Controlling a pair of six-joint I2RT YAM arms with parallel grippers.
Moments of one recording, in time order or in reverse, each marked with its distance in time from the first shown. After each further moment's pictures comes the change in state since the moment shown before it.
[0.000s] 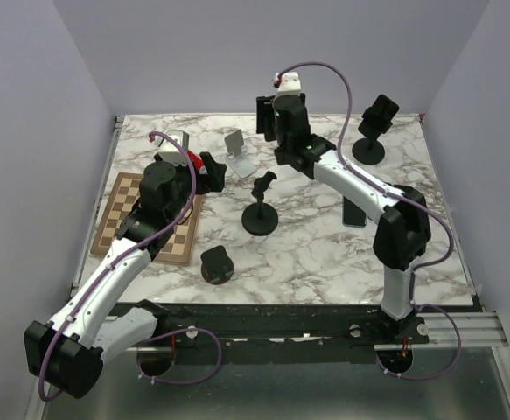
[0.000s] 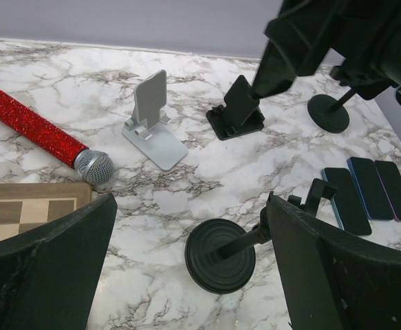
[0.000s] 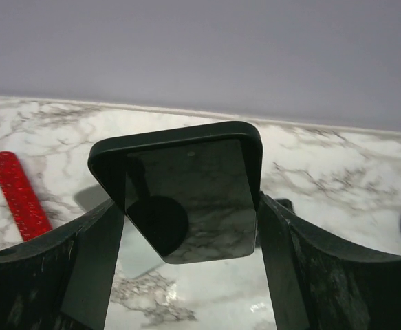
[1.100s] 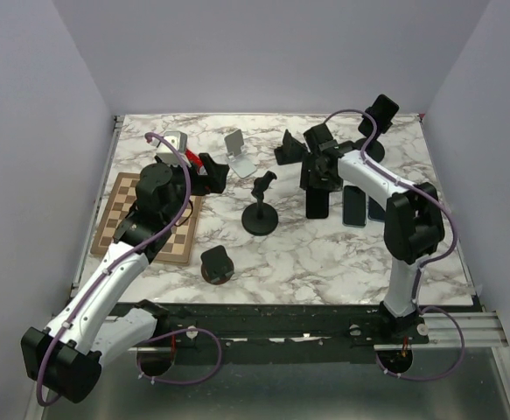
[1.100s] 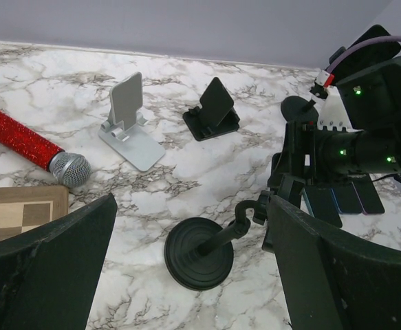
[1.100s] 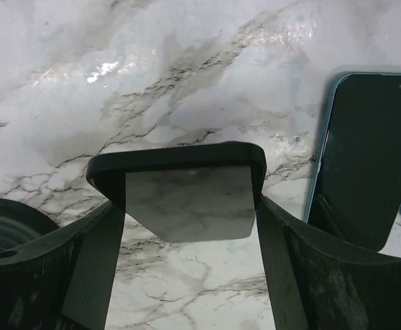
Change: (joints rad) left arm -0.003 -0.028 0.000 -0.001 0.058 -0.042; right arm -0.227 -0.078 -0.285 -0.718 -0.192 0.360
